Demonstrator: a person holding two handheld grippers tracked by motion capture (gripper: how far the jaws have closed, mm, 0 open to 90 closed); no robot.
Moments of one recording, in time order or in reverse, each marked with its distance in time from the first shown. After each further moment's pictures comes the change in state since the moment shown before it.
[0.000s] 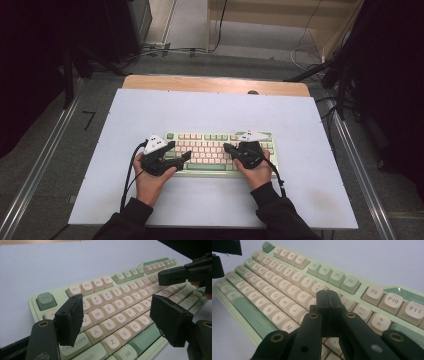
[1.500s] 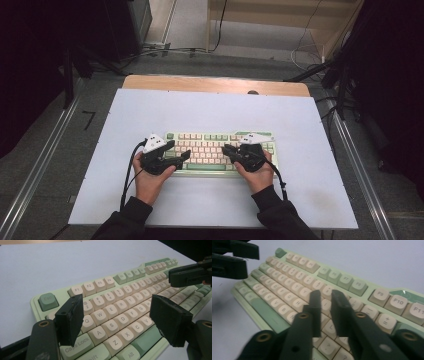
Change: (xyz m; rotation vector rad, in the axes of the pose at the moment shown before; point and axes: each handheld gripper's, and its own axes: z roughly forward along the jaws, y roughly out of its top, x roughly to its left) left arm 0.003 0.002 0.002 0.004 -0.005 0.000; right arm 0.009 0.000 -0.014 -0.033 0.046 -0.011
